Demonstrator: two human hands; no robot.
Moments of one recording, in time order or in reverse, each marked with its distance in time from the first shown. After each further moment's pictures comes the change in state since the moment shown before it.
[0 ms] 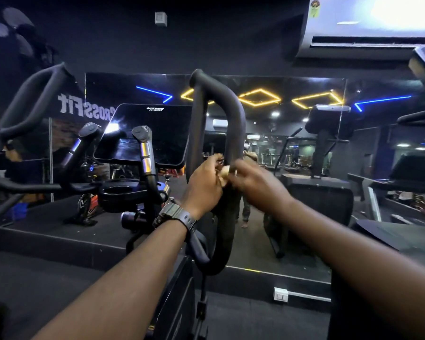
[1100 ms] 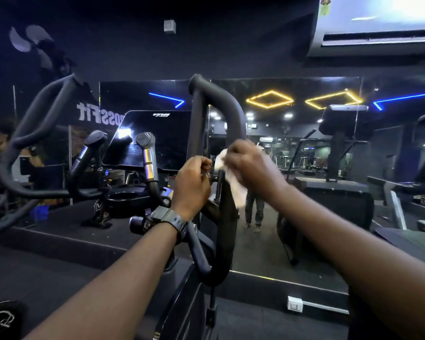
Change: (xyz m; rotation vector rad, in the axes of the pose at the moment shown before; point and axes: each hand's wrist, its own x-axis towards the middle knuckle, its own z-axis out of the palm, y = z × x) left_hand 0.014 -0.011 -0.007 0.060 0.204 -0.007; right_hand 0.036 0.030 0.009 0.130 0.154 0.135
